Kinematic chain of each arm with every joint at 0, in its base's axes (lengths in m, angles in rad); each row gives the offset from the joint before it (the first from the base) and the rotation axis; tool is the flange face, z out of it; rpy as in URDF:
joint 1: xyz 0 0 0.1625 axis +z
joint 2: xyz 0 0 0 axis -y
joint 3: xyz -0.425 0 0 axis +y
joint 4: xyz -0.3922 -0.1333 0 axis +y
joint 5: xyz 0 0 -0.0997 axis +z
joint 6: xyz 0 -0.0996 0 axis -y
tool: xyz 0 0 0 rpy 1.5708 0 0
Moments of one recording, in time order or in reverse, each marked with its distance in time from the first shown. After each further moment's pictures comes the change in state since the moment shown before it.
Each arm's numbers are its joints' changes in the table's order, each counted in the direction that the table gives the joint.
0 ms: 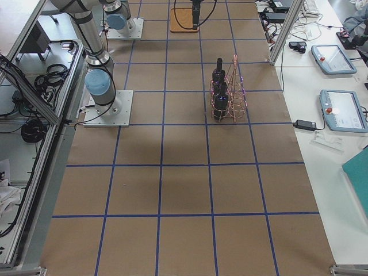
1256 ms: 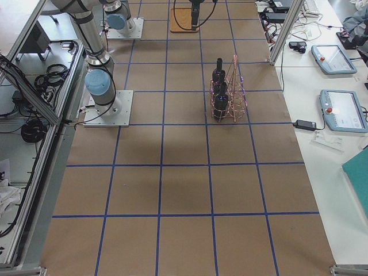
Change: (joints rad) left arm 0.002 0.000 0.002 0.001 0.000 0.002; right arm -0.012 0.009 0.013 -0.026 -0.009 0.001
